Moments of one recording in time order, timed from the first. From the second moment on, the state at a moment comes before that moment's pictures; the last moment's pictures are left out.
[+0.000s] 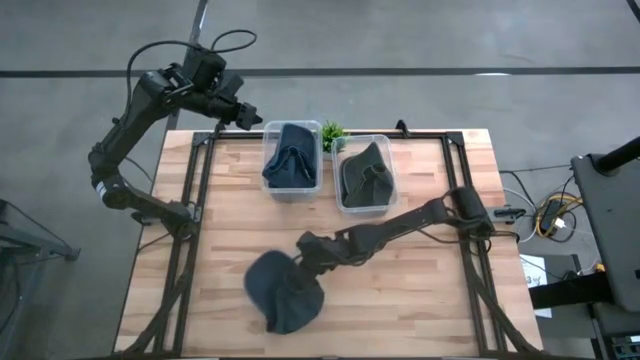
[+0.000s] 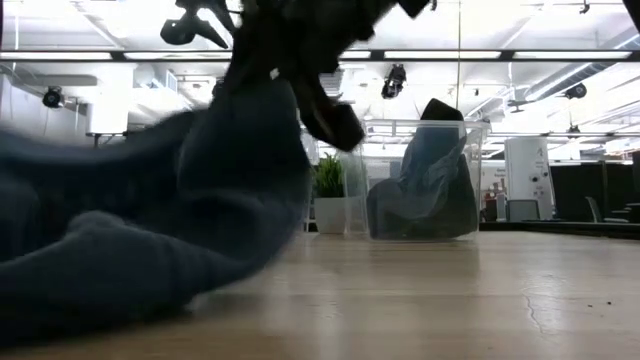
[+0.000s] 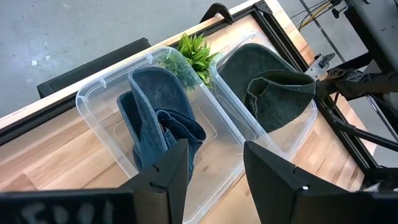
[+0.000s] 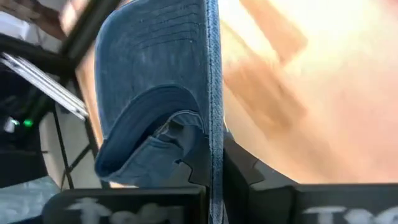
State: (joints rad) left arm 0.75 1.35 1.83 -1.25 0.28 -0.34; right arm 0.26 2.09 1.57 -0.26 0.03 1.02
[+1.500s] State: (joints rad) left arm 0.75 1.33 1.83 -1.26 0.54 -0.39; right arm -0.20 1.59 1.61 -0.54 0.25 0.90
